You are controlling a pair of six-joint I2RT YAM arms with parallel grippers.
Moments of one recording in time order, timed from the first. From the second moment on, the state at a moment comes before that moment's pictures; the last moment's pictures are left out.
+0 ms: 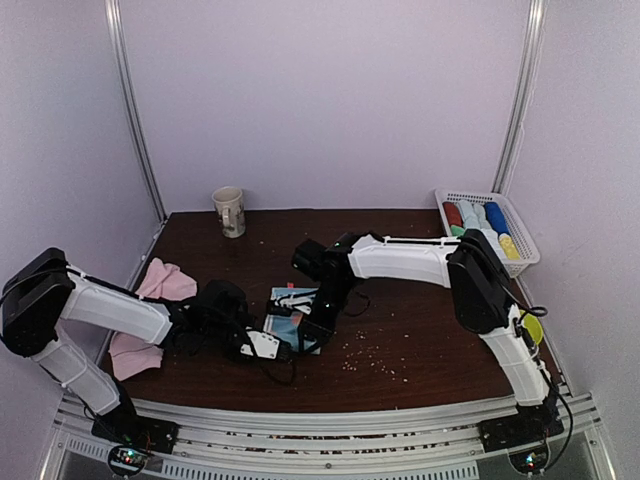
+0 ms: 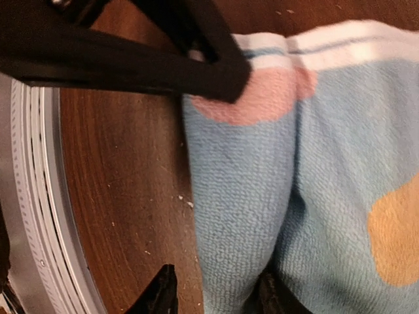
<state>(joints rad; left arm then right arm) -0.83 1.52 0.57 0.13 0.03 1.13 0.91 2.38 1.99 -1.00 -0.51 -0.37</state>
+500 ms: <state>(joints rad) -0.79 1.61 0.79 -0.22 0.21 0.97 0.87 1.97 1.48 -0.71 -0.27 -0.34</state>
